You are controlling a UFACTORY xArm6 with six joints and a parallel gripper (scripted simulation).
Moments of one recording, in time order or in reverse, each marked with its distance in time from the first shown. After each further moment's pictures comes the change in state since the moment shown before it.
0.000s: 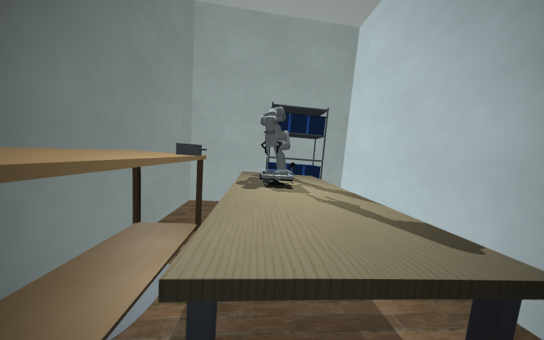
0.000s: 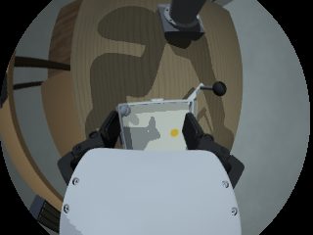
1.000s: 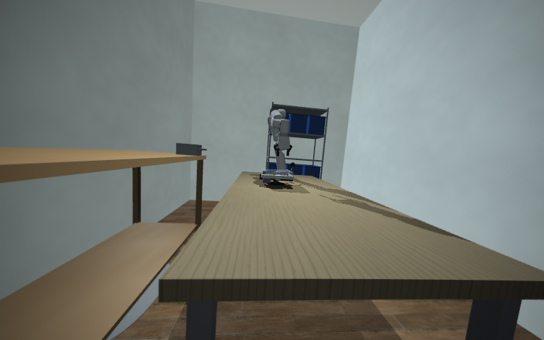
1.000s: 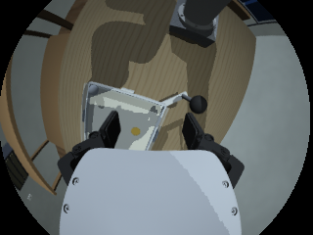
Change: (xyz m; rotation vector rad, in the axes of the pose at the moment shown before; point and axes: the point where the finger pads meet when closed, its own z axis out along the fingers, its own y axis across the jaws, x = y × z) arm 0.006 0.092 0.030 0.120 -0.070 -0.381
